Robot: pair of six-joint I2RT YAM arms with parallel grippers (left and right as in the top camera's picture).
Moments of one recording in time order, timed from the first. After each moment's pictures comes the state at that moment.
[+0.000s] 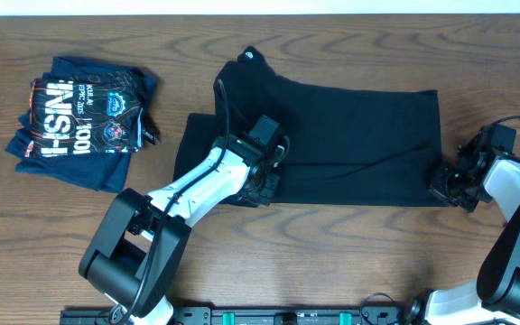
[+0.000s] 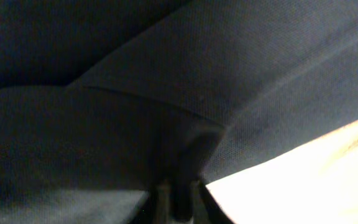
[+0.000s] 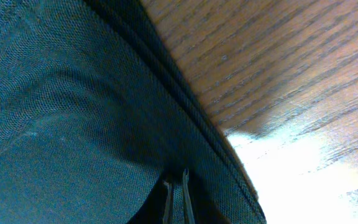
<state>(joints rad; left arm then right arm) -0.59 1.80 1.10 -0.75 0.10 -0.16 -0.38 1.69 0.87 -0.63 -0.13 0.23</state>
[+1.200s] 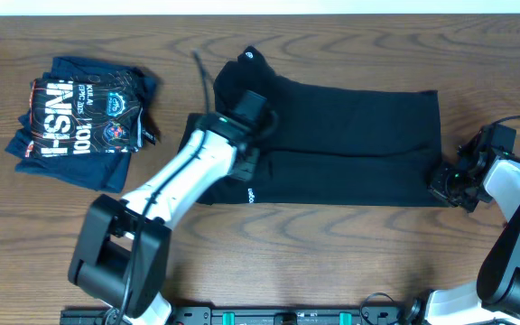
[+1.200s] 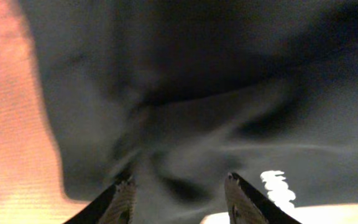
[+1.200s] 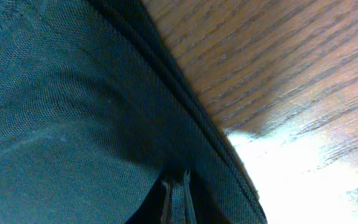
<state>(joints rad) -0.49 1.77 1.24 -0.91 -0.20 -0.23 -0.38 1.69 0.87 -0.63 -0.13 0.23</state>
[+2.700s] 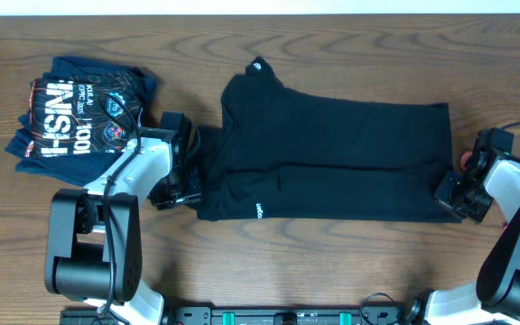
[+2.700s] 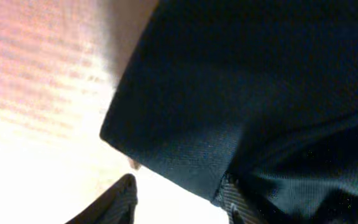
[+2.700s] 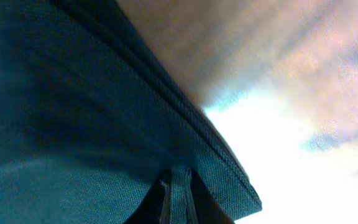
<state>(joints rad) -0.13 1.77 0.99 -0.93 0.00 -0.38 -0.38 1.68 0.88 -0.77 0.08 0.29</state>
